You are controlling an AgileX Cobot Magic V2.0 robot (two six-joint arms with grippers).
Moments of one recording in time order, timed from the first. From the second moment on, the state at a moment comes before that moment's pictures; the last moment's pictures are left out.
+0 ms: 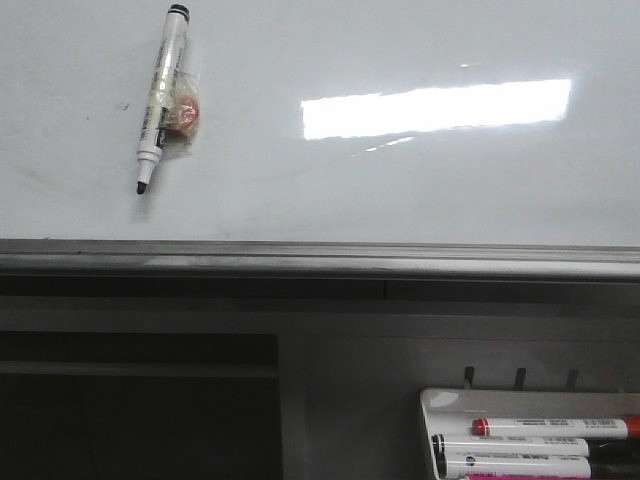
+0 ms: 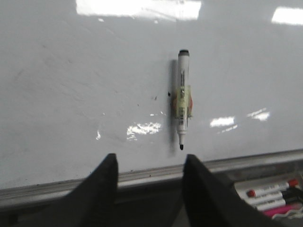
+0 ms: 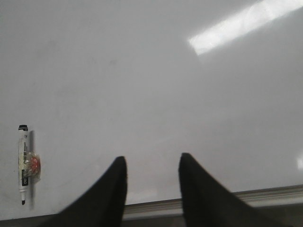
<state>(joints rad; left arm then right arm) -0.10 0.40 -0.51 -0.60 0.60 0.43 0.15 0.05 -0.26 0.22 0.31 0.22</state>
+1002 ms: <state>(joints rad) -0.45 1.37 -0.89 -0.56 0.44 0.37 0.15 0.14 -0.31 0.22 0.41 0.21</state>
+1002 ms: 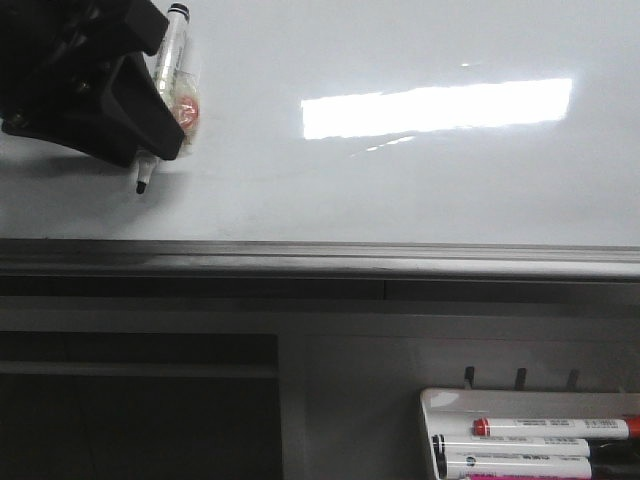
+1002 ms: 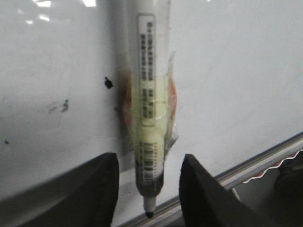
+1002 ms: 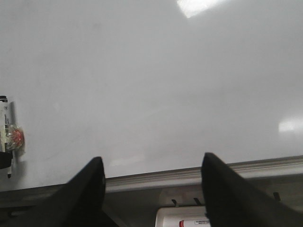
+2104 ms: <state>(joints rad) -0.83 1.08 -0.89 -0.32 0.67 0.77 0.23 0.42 -0.58 0.82 0.72 -0.79</state>
